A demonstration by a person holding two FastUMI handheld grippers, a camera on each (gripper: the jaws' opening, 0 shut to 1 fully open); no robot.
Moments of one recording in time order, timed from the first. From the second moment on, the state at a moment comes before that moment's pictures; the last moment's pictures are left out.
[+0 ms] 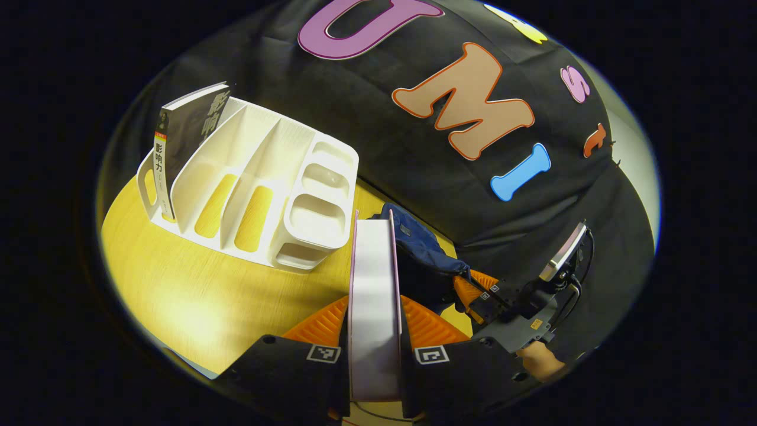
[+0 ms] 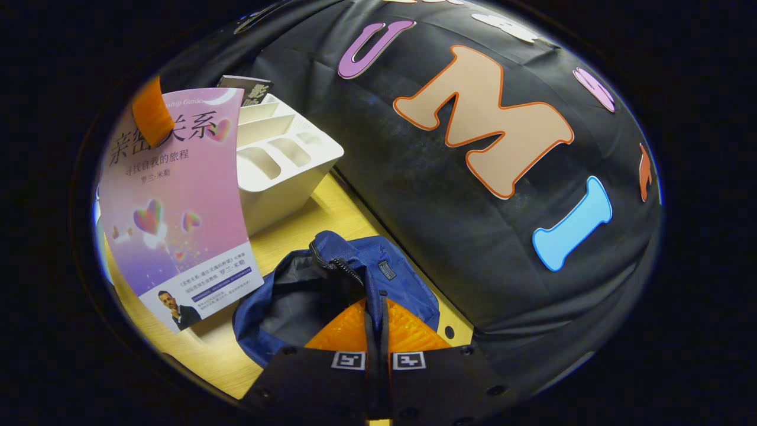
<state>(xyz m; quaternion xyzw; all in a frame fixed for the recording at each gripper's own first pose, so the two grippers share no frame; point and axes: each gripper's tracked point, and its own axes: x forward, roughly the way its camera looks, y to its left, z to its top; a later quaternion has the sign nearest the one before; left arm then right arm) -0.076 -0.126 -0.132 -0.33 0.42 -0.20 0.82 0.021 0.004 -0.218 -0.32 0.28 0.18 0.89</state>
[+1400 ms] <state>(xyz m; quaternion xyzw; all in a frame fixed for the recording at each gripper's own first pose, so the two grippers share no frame) -0.024 -0.198 -0.145 -0.47 0.33 -0.13 0.81 0.017 -0.002 -0.213 -0.31 0.27 0.19 0.89</state>
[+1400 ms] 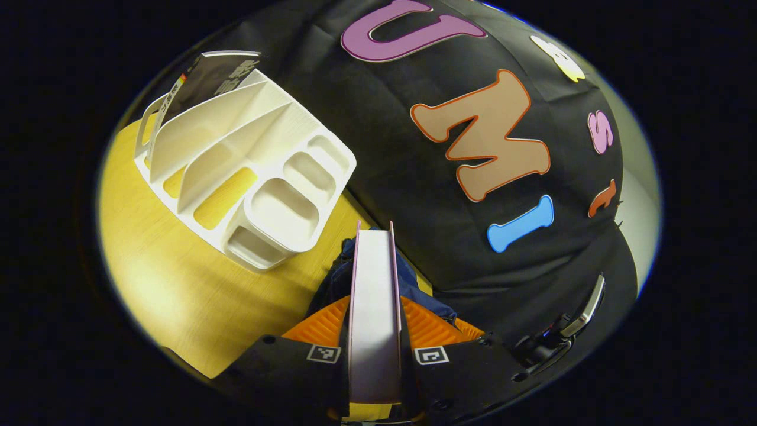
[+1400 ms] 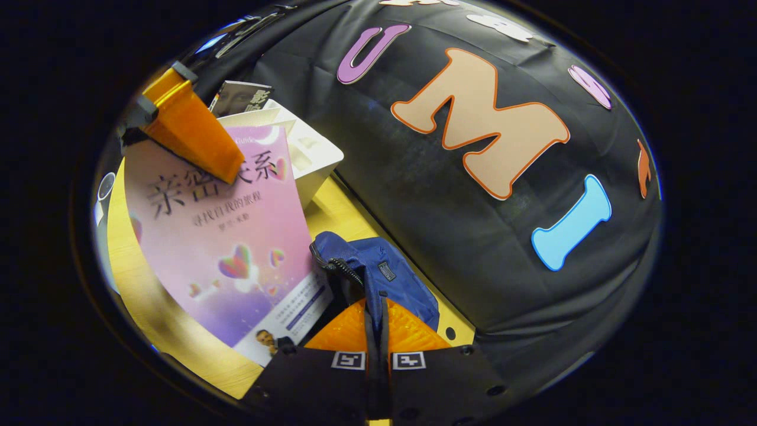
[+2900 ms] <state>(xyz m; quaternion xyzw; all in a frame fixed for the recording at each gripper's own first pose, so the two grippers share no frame) -0.009 -0.318 -0.244 -0.53 0.23 -0.06 0.82 0.005 0.004 -0.216 -0.13 0.33 0.21 0.91</state>
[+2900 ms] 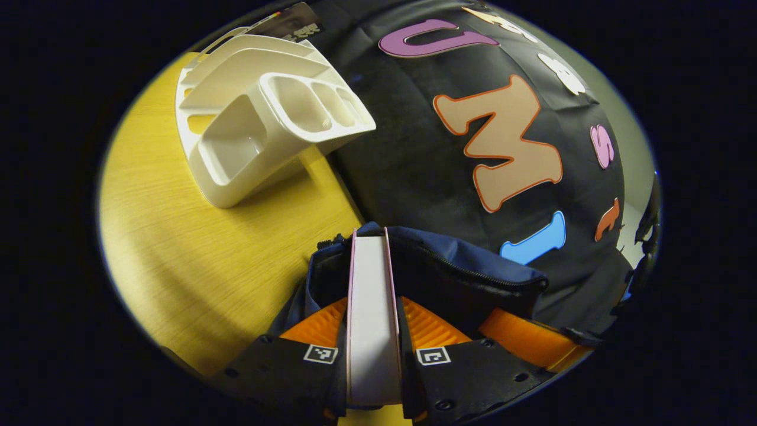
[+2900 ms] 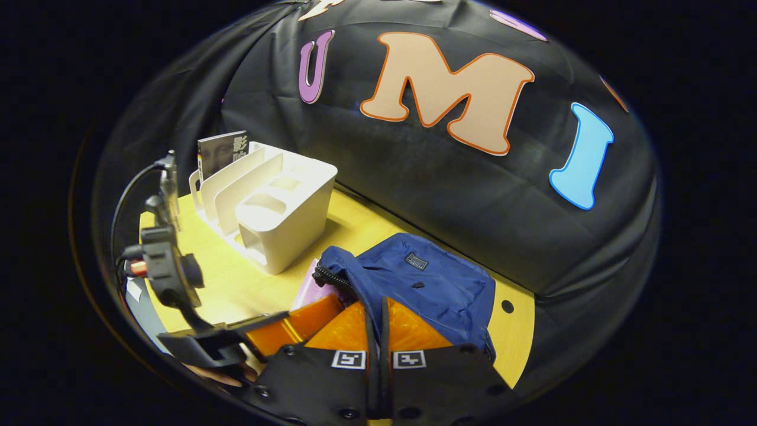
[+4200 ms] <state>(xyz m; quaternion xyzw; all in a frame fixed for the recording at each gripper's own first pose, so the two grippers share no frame) -0.047 -0.274 -0.251 -0.35 0.34 -0.14 0.86 0.020 -0.023 -0.223 -0.06 0.36 0.16 0.92</state>
